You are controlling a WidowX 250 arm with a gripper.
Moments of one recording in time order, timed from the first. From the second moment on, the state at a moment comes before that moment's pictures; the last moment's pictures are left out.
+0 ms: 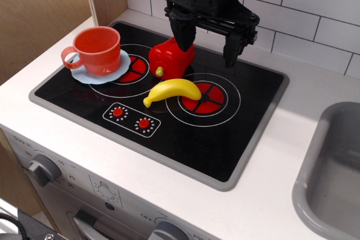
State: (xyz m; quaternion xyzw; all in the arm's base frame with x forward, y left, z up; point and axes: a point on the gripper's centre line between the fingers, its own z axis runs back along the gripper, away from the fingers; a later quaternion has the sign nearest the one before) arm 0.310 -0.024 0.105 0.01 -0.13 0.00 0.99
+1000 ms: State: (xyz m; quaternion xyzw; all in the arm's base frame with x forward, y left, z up) arm 0.243 0.037 0.133 -0.03 -0.06 -0.10 0.99
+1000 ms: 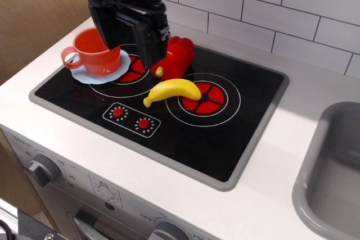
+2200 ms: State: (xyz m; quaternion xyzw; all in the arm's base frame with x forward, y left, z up) arm 0.250 0.170 0.119 0.05 -0.07 -0.09 0.99
